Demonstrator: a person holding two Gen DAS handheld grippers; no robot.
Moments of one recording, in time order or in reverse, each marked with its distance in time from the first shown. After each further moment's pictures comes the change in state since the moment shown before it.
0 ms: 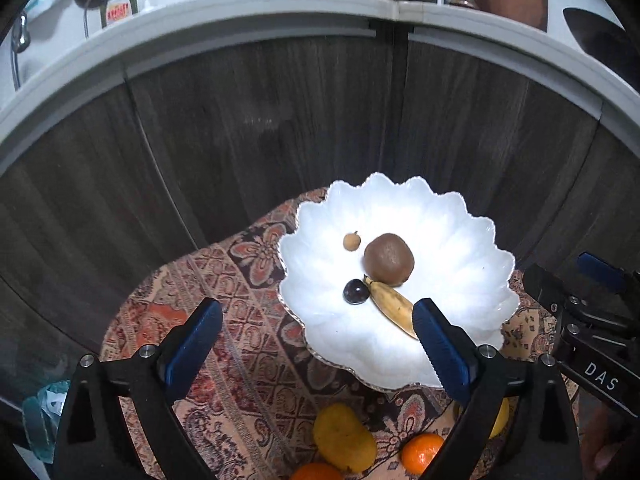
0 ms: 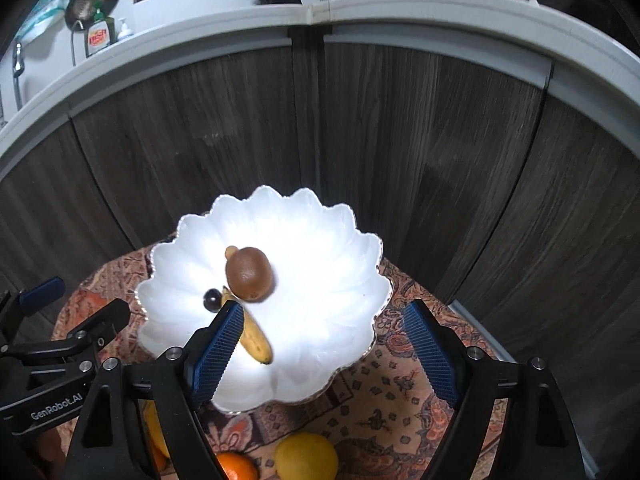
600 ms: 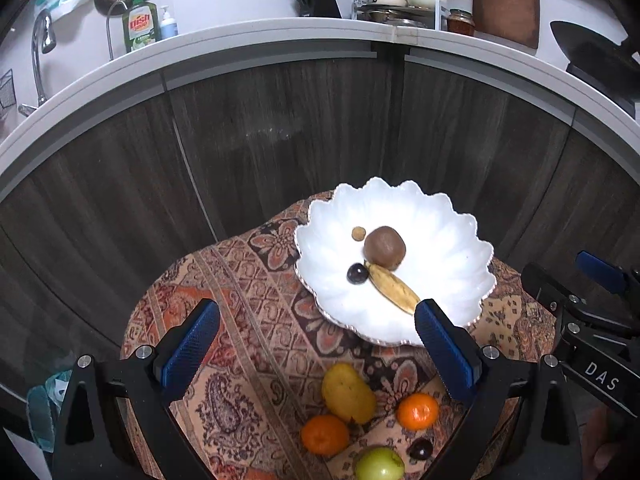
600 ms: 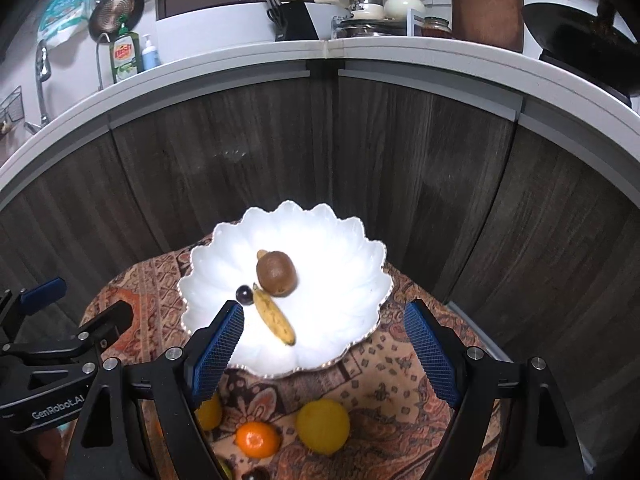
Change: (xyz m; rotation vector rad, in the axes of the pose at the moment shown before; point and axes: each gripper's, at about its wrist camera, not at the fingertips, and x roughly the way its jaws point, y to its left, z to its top) left arm -0.060 0.005 -0.029 -0.010 -0.023 0.011; right arm -0.059 0.002 -0.018 -0.008 -0.050 0.049
